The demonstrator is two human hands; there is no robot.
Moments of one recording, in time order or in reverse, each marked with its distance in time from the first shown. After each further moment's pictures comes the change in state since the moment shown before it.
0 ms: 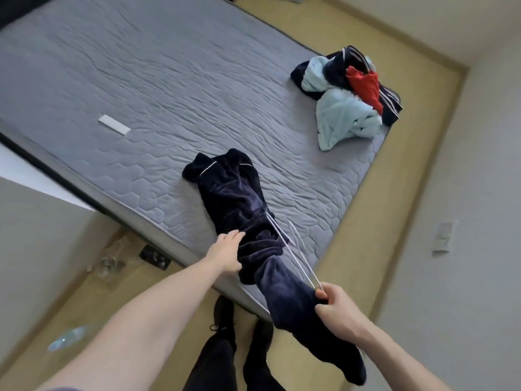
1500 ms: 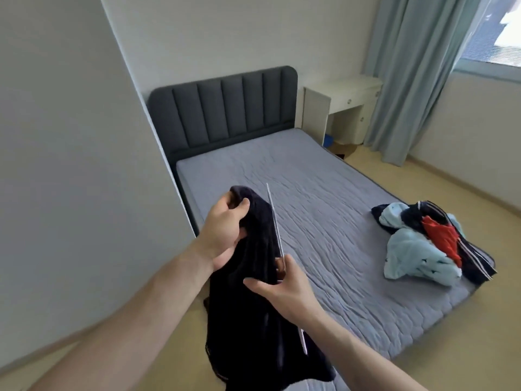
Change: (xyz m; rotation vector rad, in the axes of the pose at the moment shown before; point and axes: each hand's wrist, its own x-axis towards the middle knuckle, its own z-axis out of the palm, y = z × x) left_hand -0.391 0.193 -0.173 -1.611 1.065 0.237; right_hand -0.168 -0.169 -0.034 0.026 -0.099 -0.790
